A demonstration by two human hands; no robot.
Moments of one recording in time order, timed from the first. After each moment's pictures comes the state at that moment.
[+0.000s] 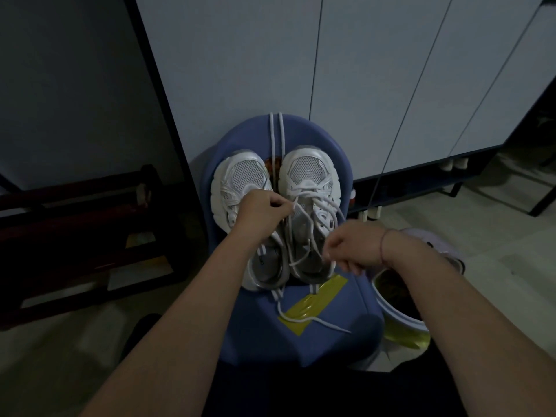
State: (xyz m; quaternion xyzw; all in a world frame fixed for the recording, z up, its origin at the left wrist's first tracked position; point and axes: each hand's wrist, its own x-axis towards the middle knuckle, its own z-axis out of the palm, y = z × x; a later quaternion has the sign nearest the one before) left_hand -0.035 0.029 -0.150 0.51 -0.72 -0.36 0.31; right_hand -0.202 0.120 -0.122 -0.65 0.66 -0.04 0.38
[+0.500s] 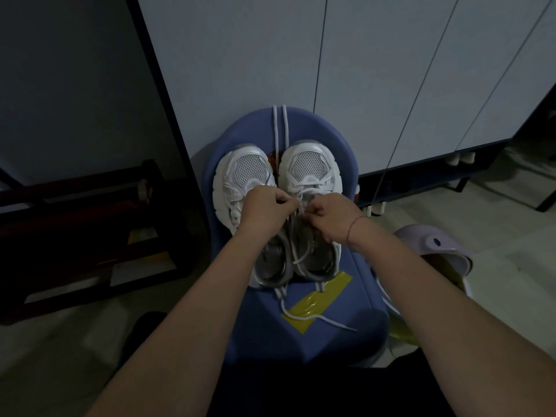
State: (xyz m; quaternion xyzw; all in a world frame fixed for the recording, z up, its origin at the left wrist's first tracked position) left_hand -0.038 0.031 -0.153 0.52 -0.73 -0.31 0.32; right_hand -0.179 0.072 -0.142 -0.67 0.69 -0.18 0.21
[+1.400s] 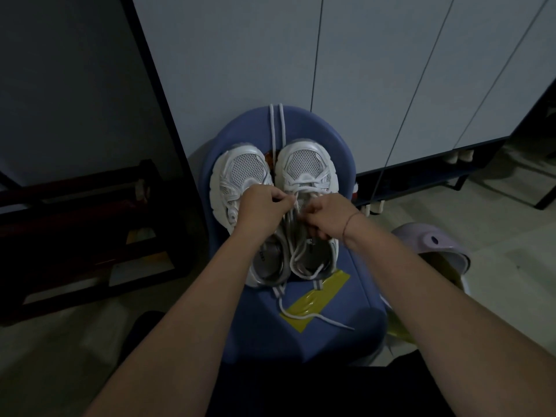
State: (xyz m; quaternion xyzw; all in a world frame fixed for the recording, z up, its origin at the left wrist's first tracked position) left_hand -0.041 0.029 -0.155 0.53 -0.71 -0.32 0.33; right_hand -0.179 0.068 -0.150 -0.58 0.70 -0.25 0.34
